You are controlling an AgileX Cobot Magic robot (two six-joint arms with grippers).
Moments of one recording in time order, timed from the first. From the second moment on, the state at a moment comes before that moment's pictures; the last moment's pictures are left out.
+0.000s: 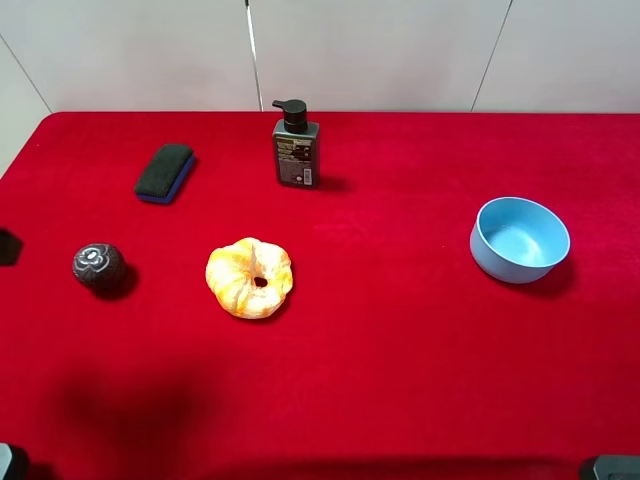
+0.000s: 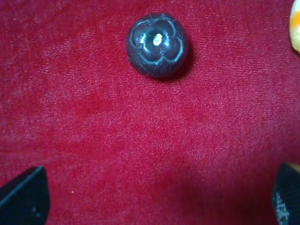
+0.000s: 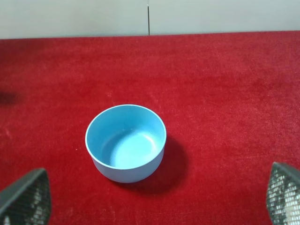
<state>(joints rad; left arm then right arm) -0.06 0.88 -0.62 -0.06 0.94 0.10 0.00 -0.01 -0.50 0.04 1.02 0.02</state>
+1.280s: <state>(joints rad) -0.06 1.51 -0.62 -0.06 0.50 0.14 0.00 -0.01 -0.50 0.04 1.02 0.02</state>
